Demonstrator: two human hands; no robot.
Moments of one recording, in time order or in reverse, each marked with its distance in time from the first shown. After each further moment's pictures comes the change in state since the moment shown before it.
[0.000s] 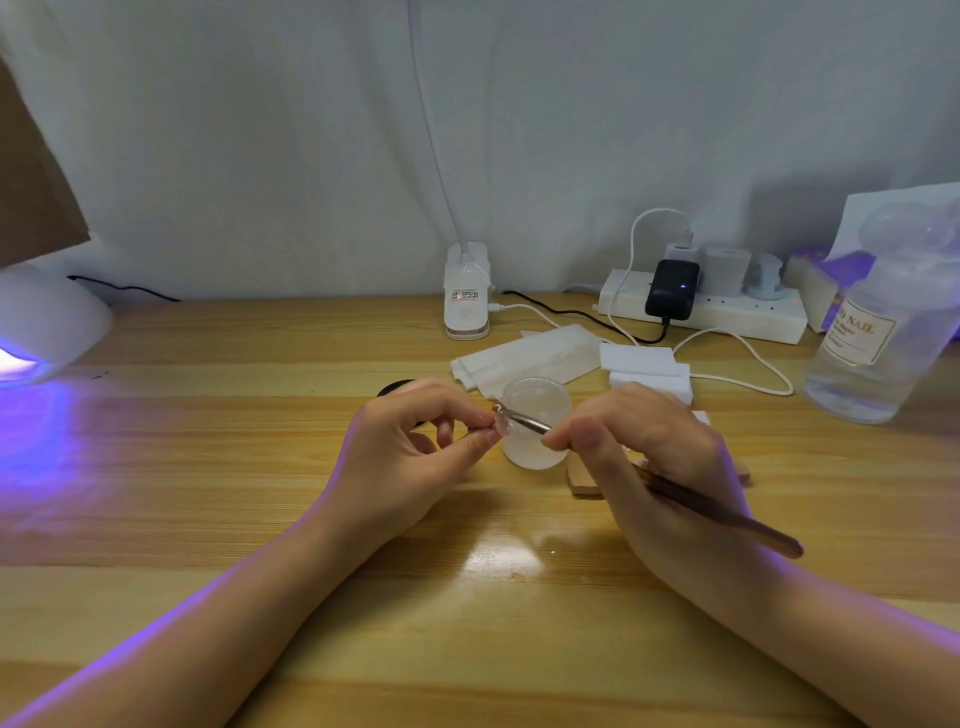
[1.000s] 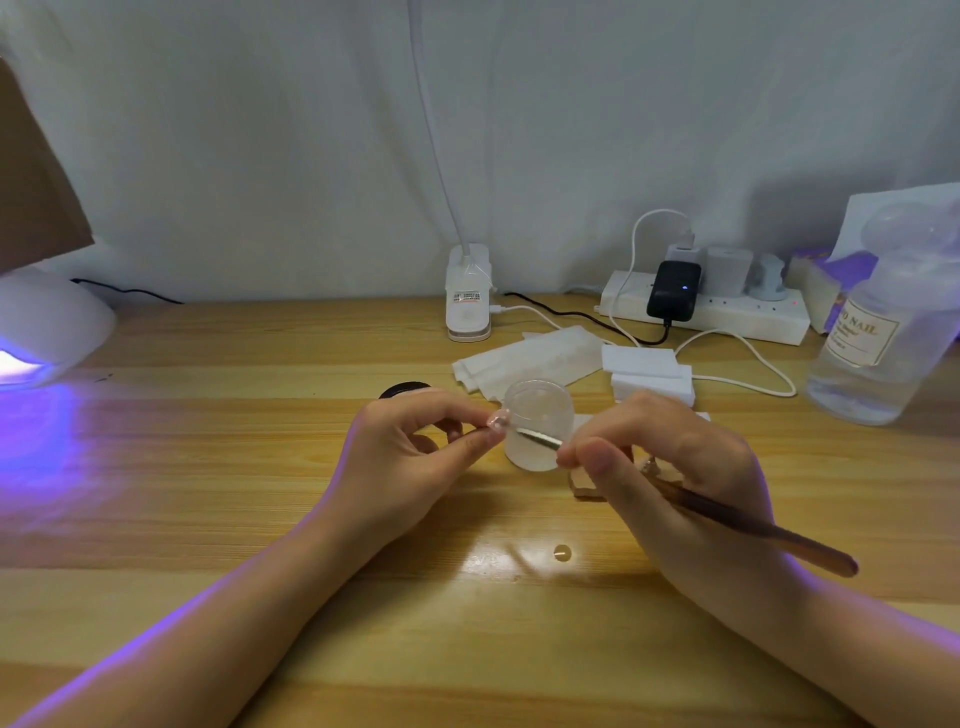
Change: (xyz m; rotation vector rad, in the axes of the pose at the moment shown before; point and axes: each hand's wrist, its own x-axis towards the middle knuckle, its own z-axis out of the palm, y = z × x) left_hand 0.001 0.002 0.000 0.005 -0.003 -0.028; right_hand 0.001 -0.010 -0.009 0.147 -0.048 0.036
